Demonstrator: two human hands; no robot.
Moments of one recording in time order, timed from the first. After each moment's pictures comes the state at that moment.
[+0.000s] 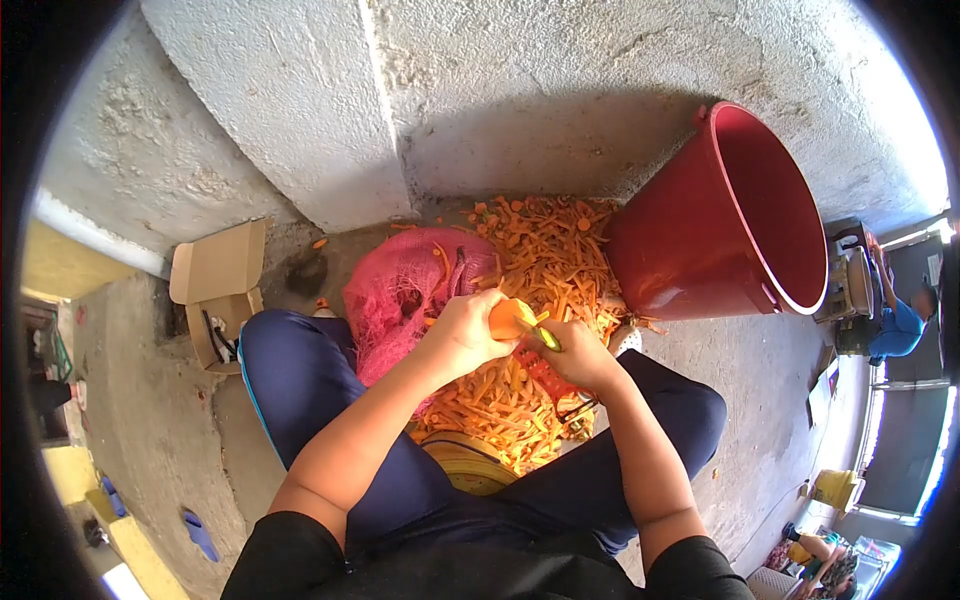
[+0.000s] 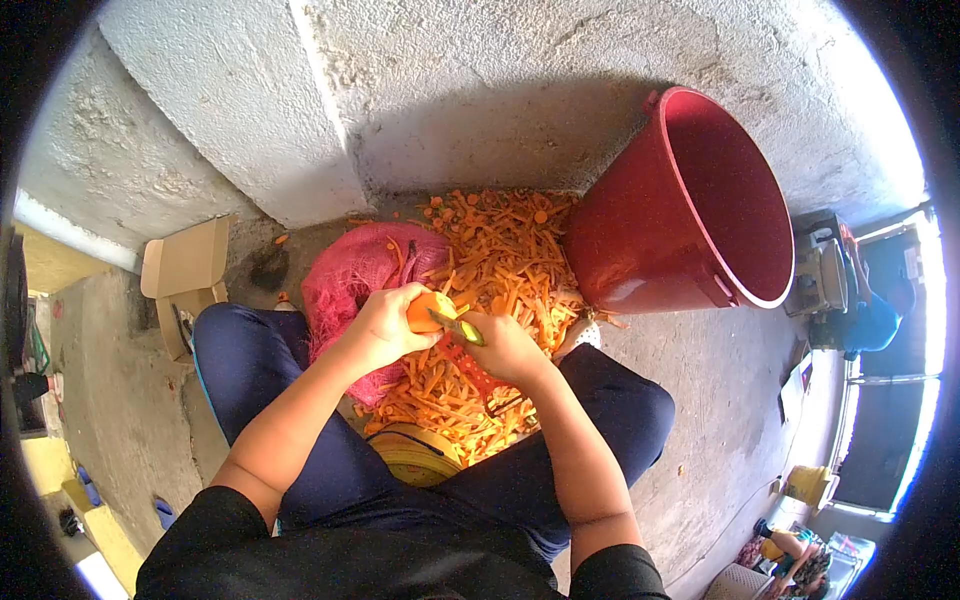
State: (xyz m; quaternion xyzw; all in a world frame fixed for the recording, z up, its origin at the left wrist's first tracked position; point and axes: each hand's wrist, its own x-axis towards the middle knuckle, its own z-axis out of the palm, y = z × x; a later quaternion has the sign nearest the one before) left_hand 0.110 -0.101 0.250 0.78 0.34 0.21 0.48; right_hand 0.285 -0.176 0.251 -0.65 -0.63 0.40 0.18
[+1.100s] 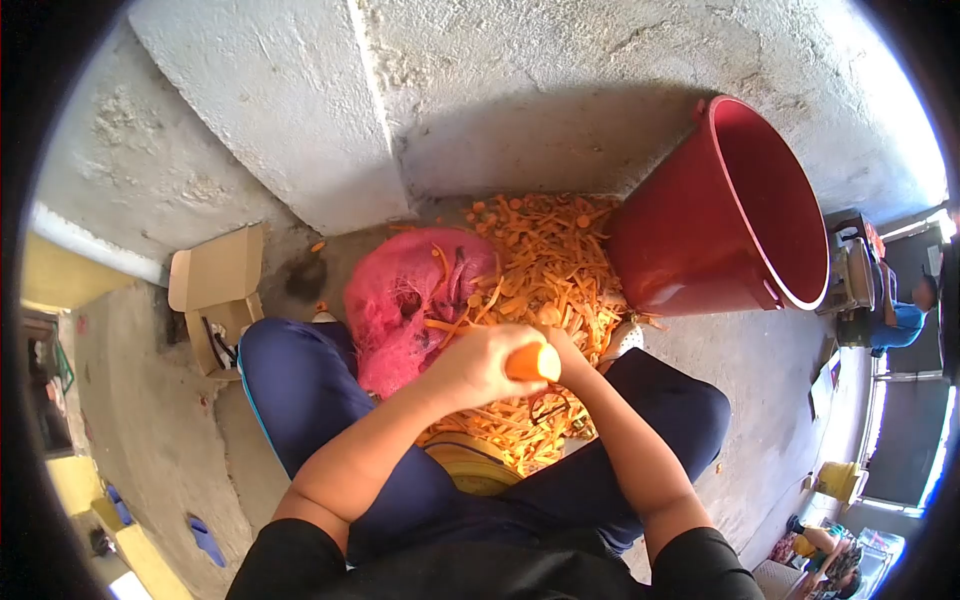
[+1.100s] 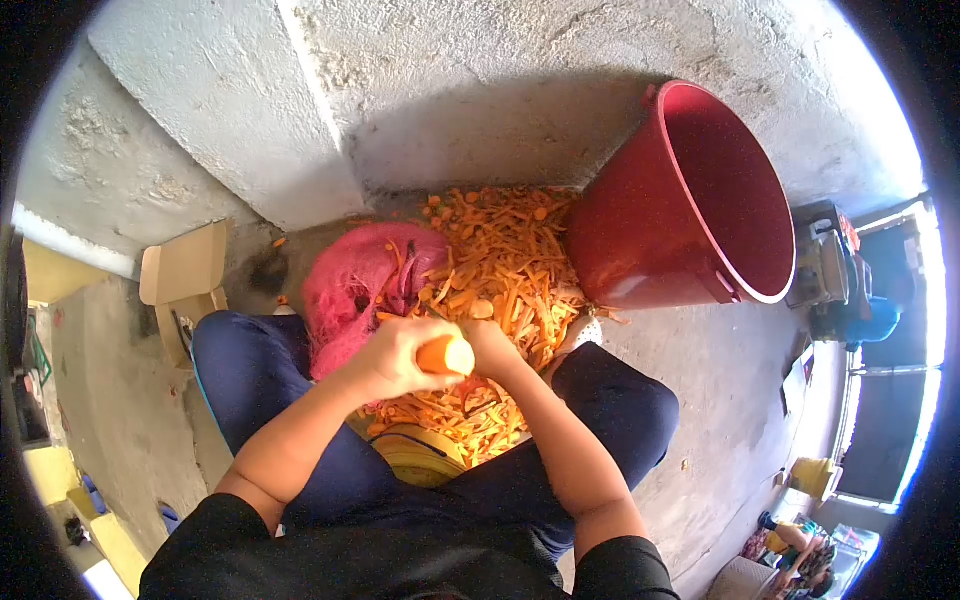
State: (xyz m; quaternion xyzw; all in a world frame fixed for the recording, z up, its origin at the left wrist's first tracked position) left_hand 0.113 -0.119 0.270 0.80 0.21 0.23 0.51; right_hand 0.281 -0.173 0.176 -0.62 -0.64 0.41 0.21
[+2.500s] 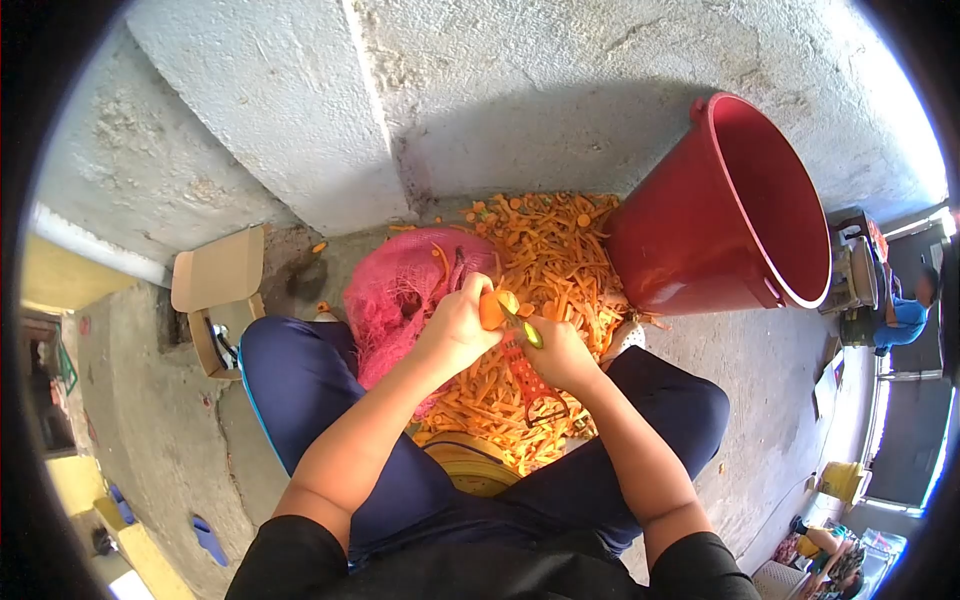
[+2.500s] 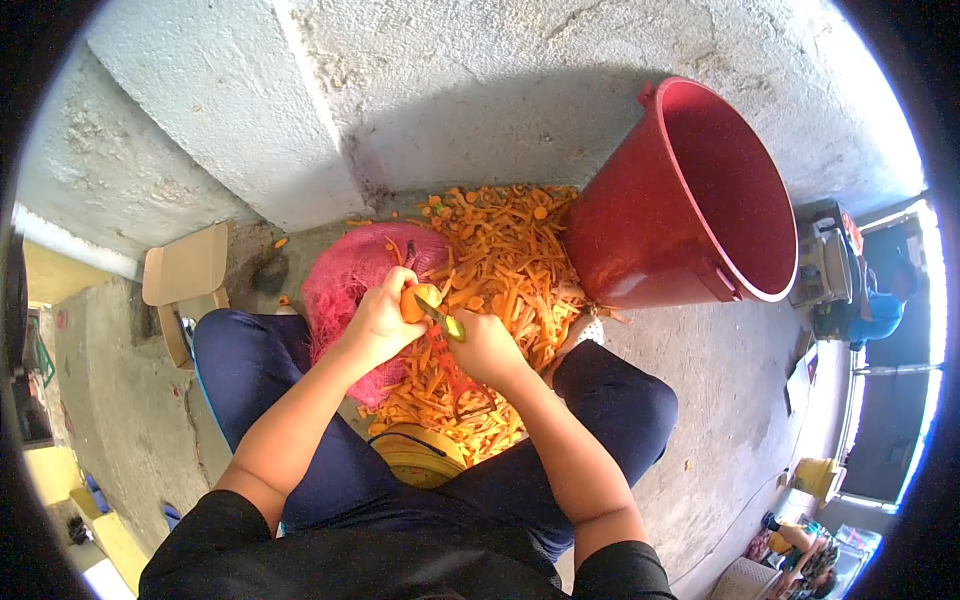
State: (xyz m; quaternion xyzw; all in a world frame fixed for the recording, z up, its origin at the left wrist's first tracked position) left_hand 0.115 -0.096 0.237 0.77 0.41 0.21 0.45; right_hand 0.264 -0.171 0.241 -0.70 -0.57 0.37 0.21
